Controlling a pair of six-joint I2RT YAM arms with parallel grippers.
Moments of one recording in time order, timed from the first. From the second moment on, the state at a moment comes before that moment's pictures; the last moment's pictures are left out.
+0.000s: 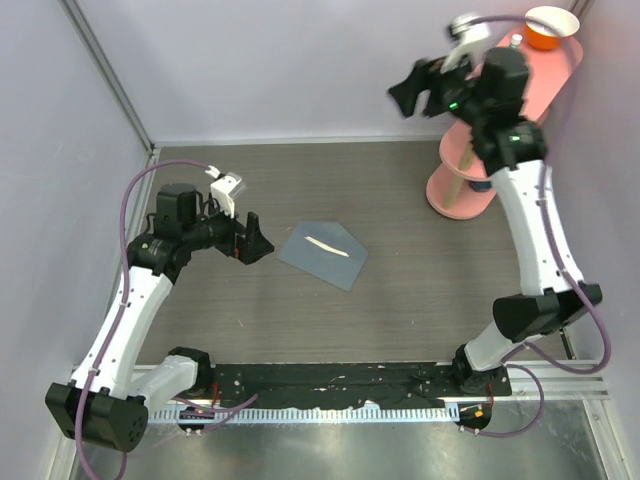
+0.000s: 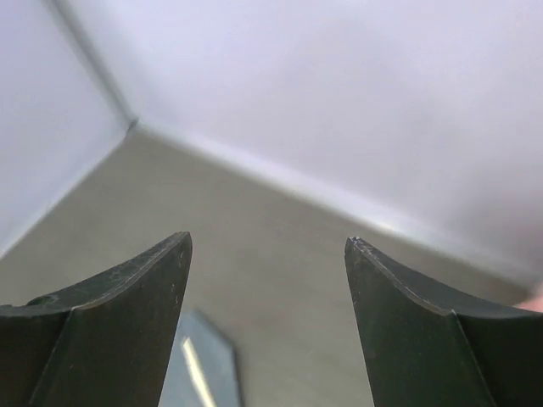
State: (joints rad) left arm -0.21 1.02 1.06 -0.67 0.60 0.05; right arm 0.28 1.62 1.93 -0.51 -0.34 0.04
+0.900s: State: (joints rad) left arm -0.21 1.00 1.03 -0.62 0.61 0.03; right arm -0.28 1.87 2.17 -0.43 -0.33 0.06
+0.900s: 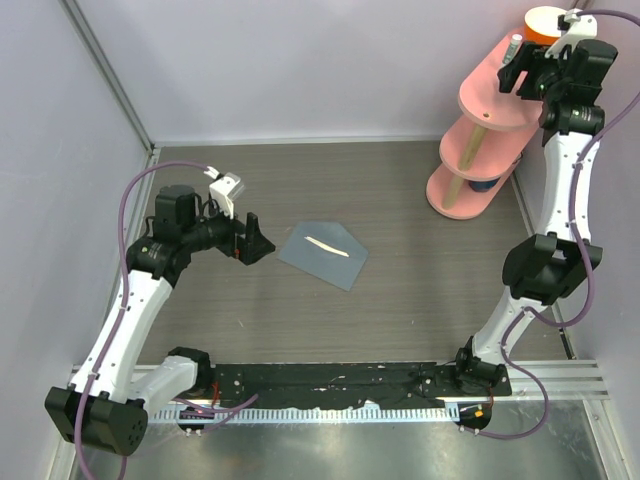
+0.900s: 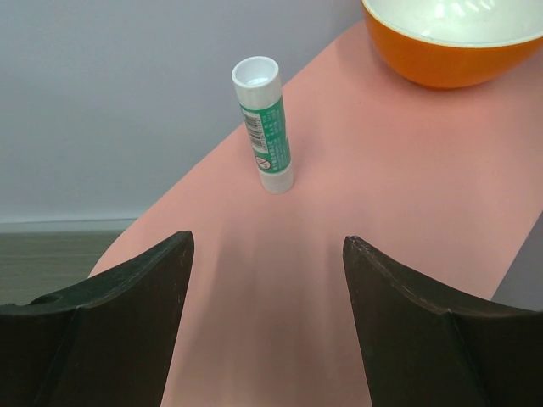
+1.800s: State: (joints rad) left arm -0.21 0.98 0.98 -0.57 0.63 0.02; right arm -0.28 2.03 2.21 -0.24 -0.37 0.01
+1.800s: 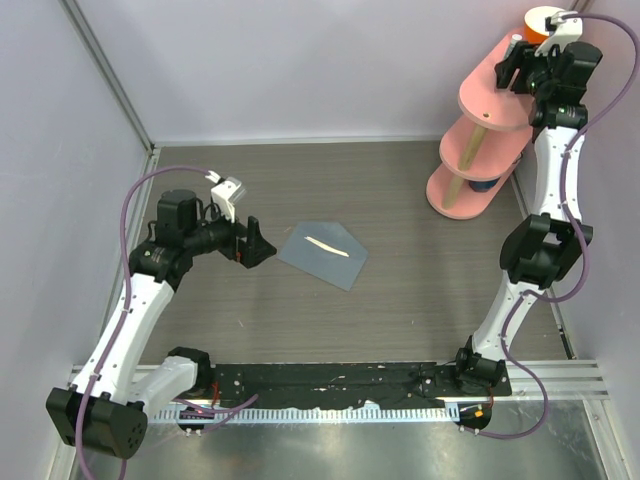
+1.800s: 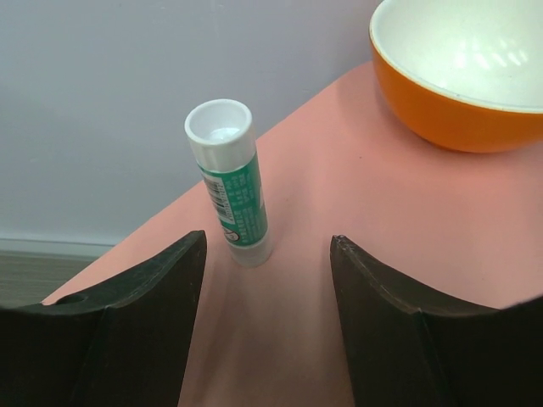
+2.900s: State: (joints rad) left arm -0.21 1.01 1.06 -0.59 0.70 0.08; right arm -0.21 1.97 2.22 -0.21 -0.61 0.13
